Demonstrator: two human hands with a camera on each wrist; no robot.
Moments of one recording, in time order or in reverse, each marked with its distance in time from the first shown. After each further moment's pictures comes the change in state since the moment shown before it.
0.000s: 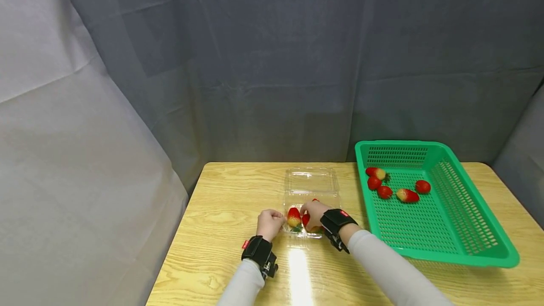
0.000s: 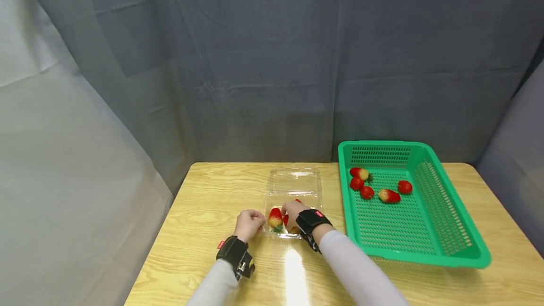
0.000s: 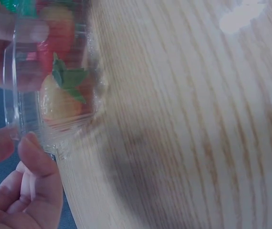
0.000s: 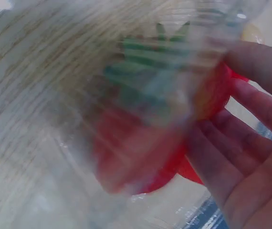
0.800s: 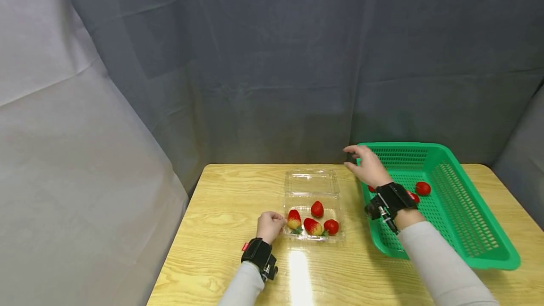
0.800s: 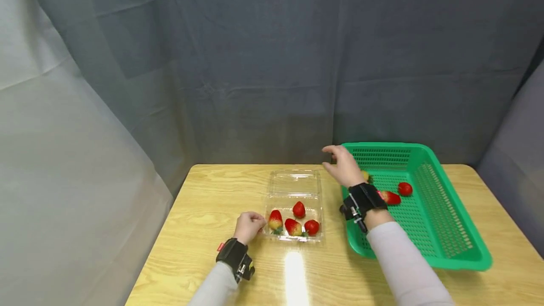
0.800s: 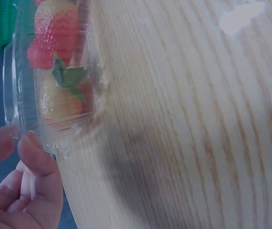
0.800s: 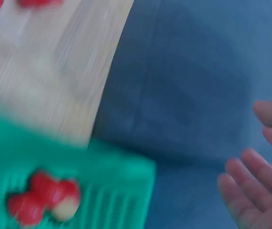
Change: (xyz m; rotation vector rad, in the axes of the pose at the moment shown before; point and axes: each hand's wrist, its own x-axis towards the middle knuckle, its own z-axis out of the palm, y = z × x) left_hand -0.001 -0.003 -0.002 0.003 0.012 0.002; right_hand -0.060 0.044 -0.134 0.176 0.583 -0.093
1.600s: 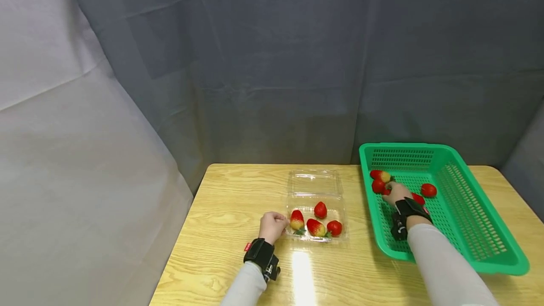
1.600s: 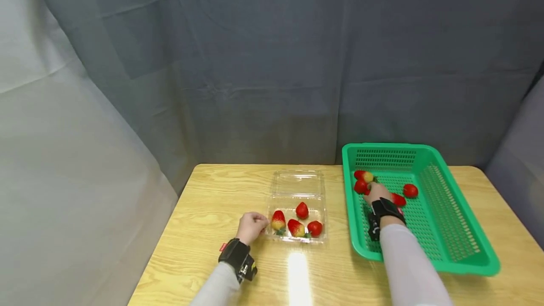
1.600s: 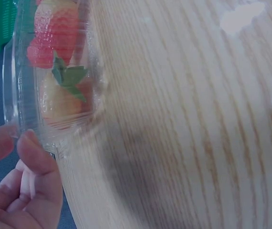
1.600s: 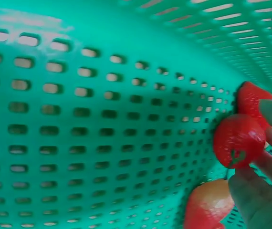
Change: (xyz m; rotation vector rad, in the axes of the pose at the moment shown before) left_hand -0.001 0.002 -0.005 0.005 0.001 -0.030; right_hand -0.040 0.144 0.030 -0.184 -0.104 0.337
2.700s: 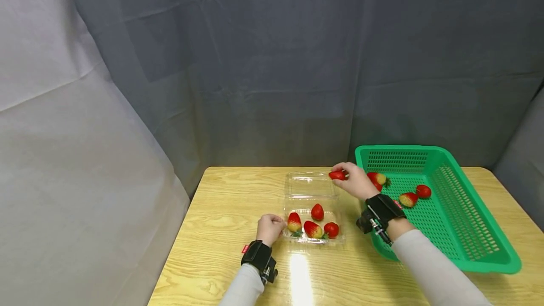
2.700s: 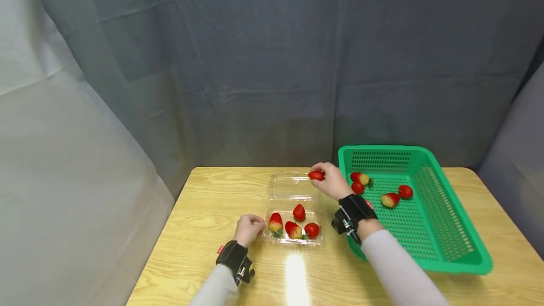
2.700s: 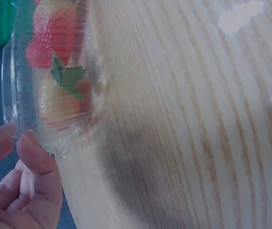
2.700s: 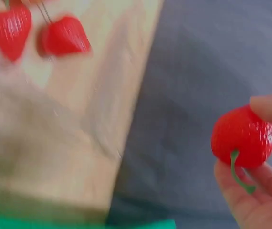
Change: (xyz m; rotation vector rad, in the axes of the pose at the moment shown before) left_hand -0.002 0.004 -0.001 -0.013 0.005 0.012; right_hand -0.015 -0.149 -0.023 0.267 0.082 -0.380
